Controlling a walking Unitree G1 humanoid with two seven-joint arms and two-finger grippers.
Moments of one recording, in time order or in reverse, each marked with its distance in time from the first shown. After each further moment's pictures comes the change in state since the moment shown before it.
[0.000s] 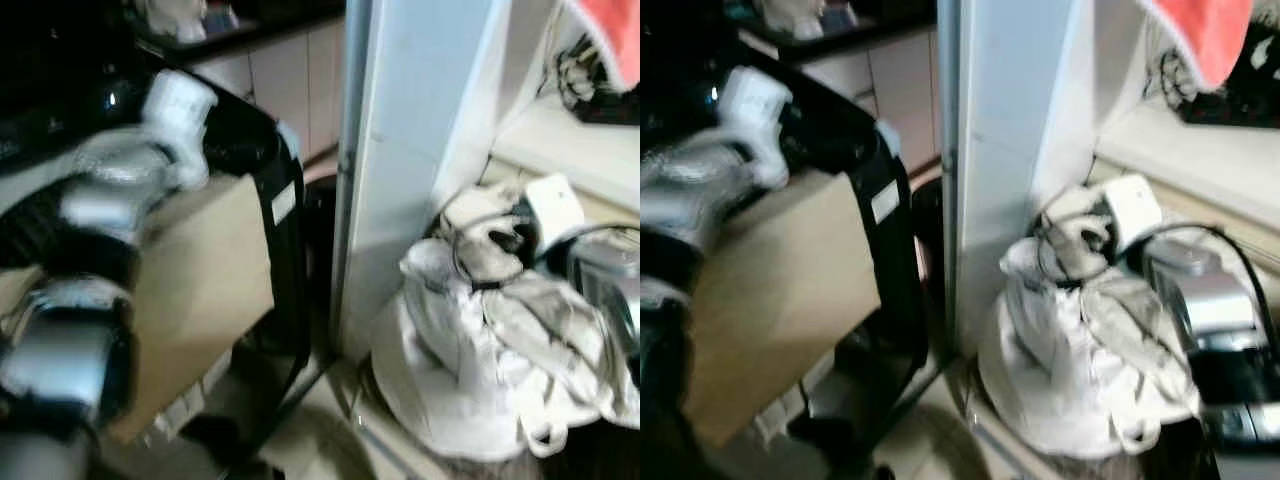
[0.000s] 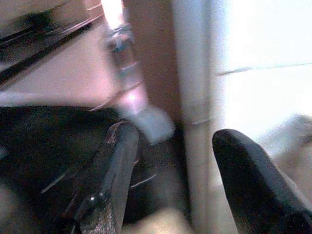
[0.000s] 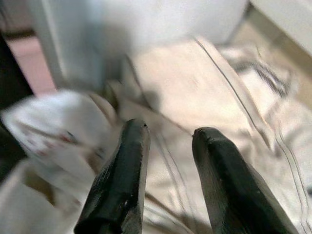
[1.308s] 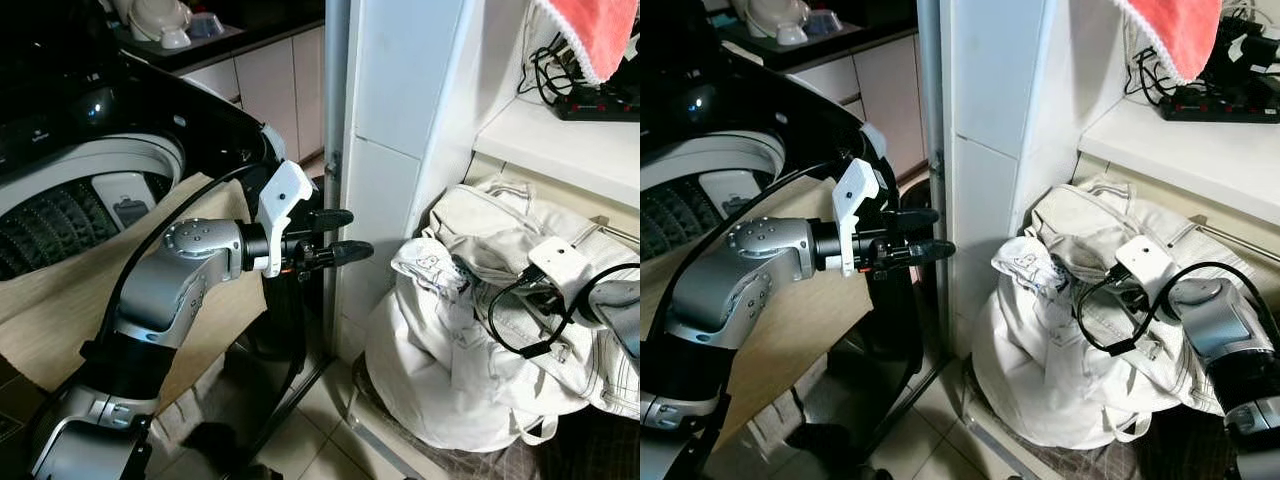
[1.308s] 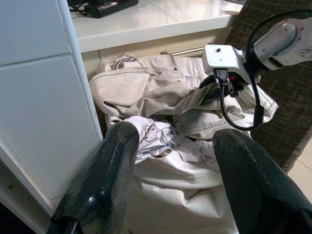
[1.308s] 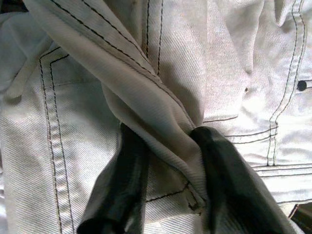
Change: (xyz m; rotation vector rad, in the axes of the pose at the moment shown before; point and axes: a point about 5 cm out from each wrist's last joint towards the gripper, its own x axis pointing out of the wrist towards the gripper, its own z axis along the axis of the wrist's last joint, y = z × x) left arm -0.009 -0.121 -0.013 -0.081 0.024 -0.530; right arm 0.006 -0.029 -0.069 -0.306 0.351 0.020
